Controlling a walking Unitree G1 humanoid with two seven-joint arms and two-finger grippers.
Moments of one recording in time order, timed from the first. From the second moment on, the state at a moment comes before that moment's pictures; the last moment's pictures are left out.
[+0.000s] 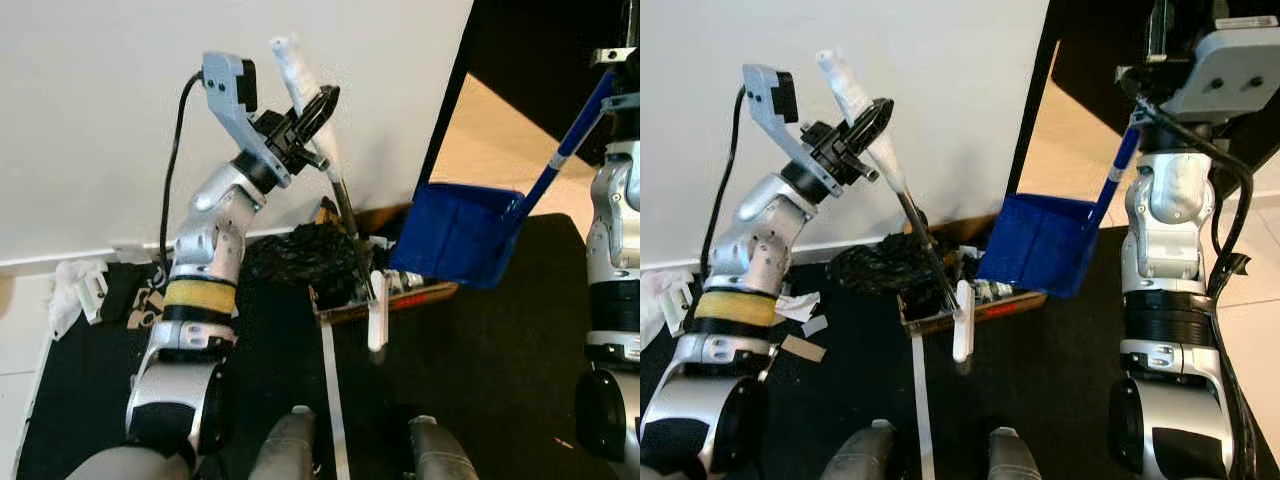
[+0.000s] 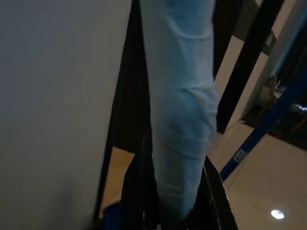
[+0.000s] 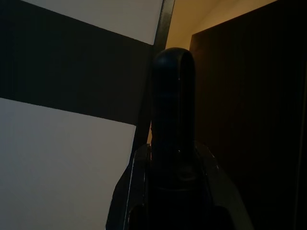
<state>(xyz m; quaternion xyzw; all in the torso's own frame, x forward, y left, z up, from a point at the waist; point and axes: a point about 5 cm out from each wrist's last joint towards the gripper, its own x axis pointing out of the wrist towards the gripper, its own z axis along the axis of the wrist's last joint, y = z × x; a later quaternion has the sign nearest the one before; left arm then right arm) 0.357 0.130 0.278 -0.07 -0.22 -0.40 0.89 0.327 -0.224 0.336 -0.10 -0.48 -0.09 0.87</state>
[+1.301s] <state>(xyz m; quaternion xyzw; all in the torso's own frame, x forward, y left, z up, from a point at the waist) 0.374 0.240 0.204 0.05 -0.10 -0.14 0.98 0.334 -0.216 0.322 -0.09 -0.45 -0.07 0.89</state>
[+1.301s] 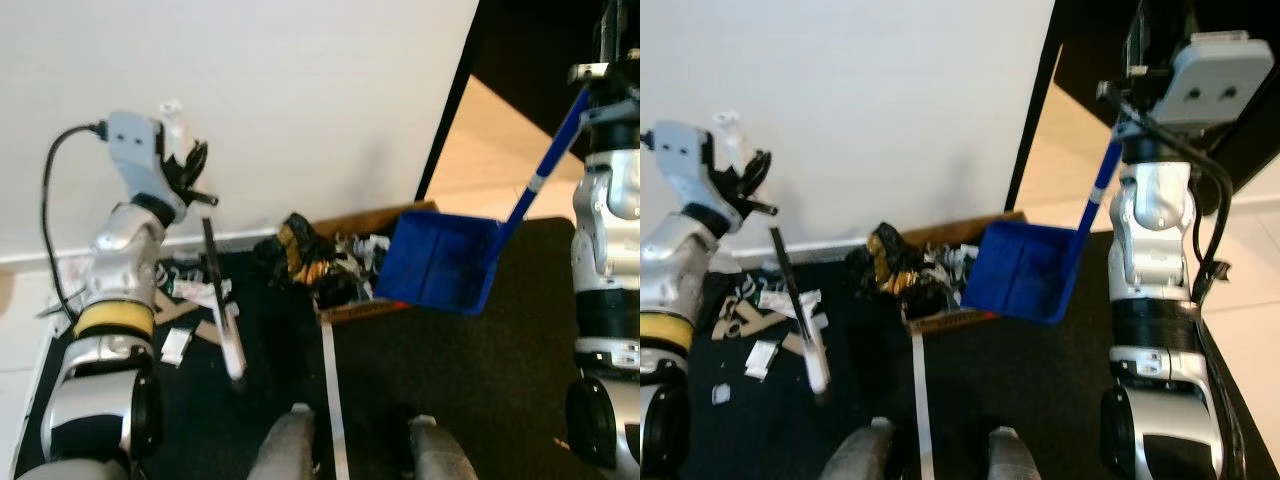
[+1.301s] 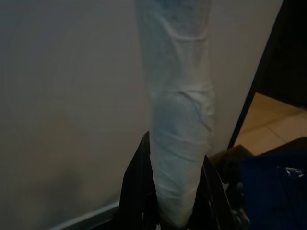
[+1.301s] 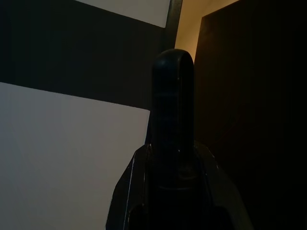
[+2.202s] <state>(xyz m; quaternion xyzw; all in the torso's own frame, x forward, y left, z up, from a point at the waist) 0.394 0.185 0.222 -0.05 -0.17 -0.25 0.95 0.321 -0.217 0.330 -0.10 -0.46 -0.07 0.88</state>
